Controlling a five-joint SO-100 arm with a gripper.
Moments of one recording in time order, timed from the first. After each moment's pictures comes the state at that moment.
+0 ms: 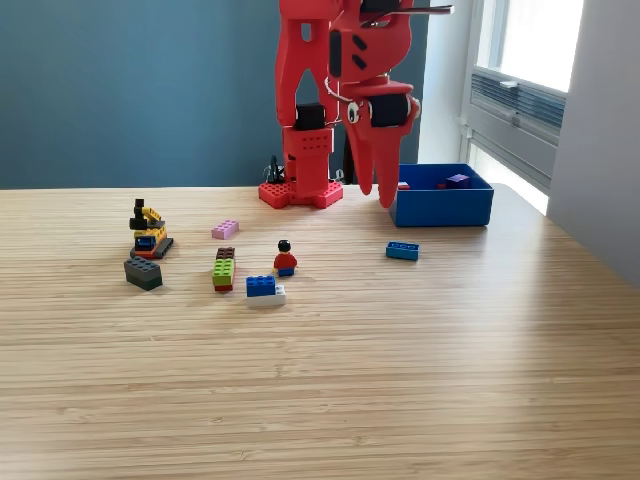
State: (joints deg) arm -13.5 90.9 86.0 84.2 2.4
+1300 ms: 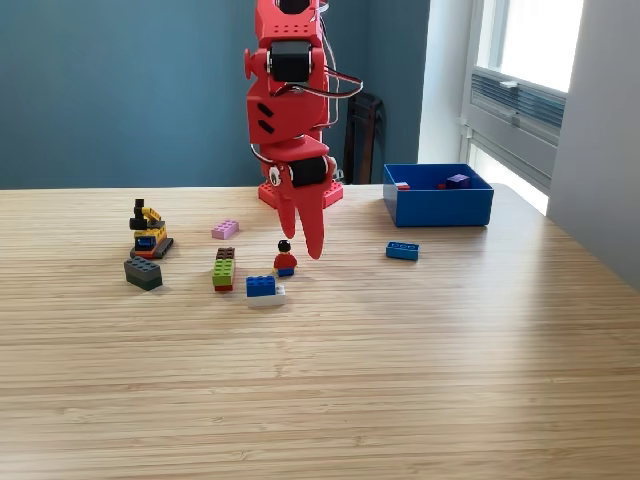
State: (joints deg) arm 4.1 90.9 105.8 69.3 -27.1
